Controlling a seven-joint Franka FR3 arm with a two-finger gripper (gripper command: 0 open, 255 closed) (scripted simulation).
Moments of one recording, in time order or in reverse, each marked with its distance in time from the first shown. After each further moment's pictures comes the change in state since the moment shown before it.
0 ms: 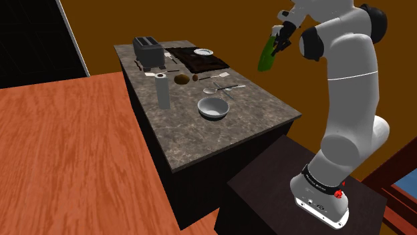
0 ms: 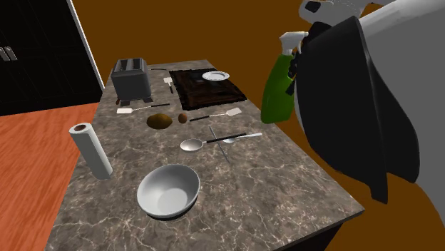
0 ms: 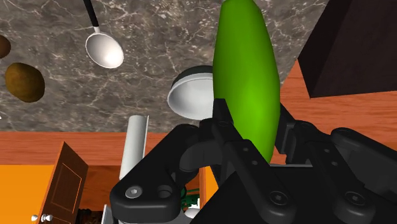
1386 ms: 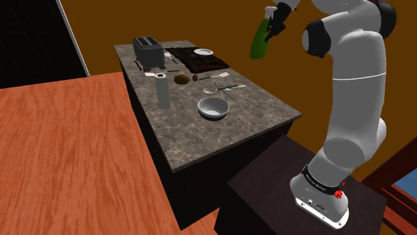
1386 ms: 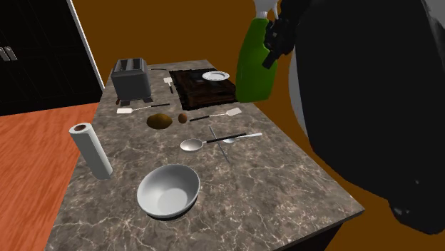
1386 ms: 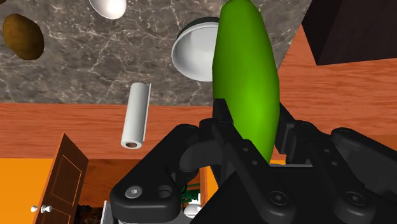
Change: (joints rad) arm 0.099 -0.089 0.005 0.079 0.009 -0.062 0.192
